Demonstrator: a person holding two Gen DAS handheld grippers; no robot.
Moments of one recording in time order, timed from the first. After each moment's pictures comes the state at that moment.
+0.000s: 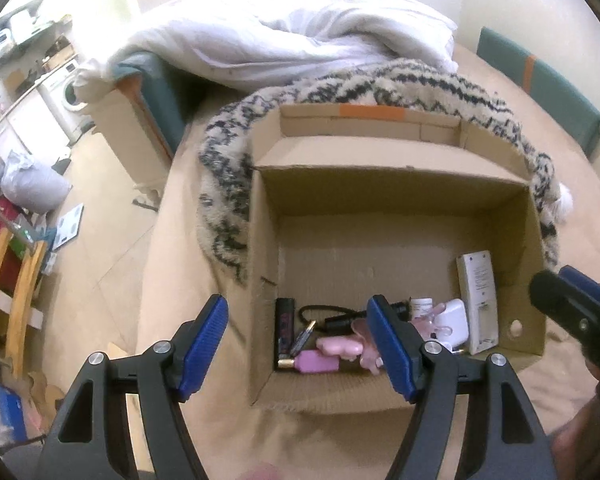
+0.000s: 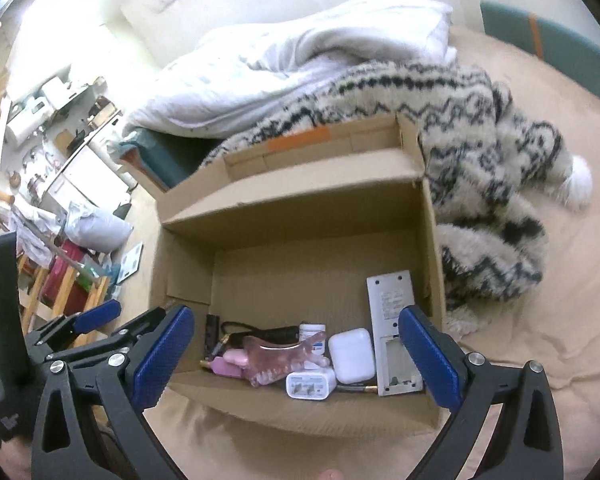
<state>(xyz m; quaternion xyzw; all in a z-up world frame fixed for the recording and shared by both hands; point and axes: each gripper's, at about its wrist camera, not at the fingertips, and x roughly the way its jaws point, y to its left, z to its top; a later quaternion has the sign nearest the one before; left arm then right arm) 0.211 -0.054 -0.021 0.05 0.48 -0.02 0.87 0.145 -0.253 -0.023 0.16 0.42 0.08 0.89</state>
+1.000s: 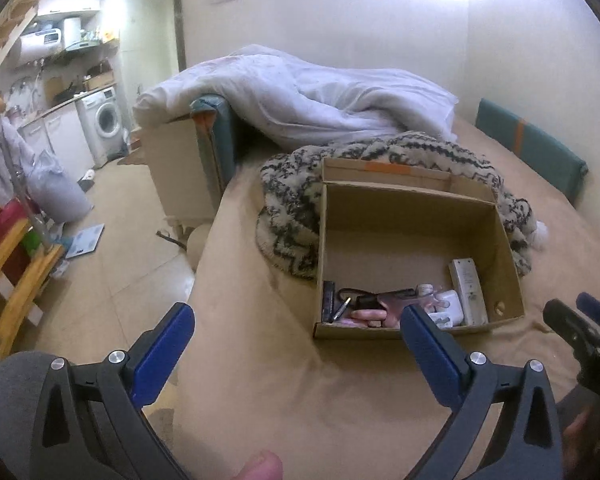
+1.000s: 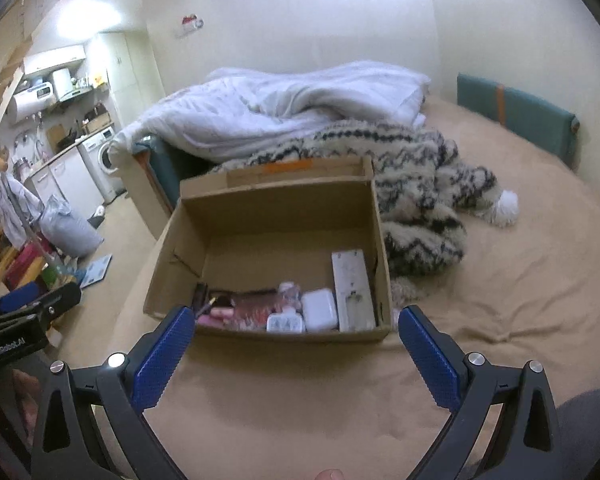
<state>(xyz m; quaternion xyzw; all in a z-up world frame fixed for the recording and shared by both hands) 0.074 0.012 0.008 0.01 0.35 -0.01 0.94 0.019 -0.224 -0.017 0.07 0.33 0.01 0.94</state>
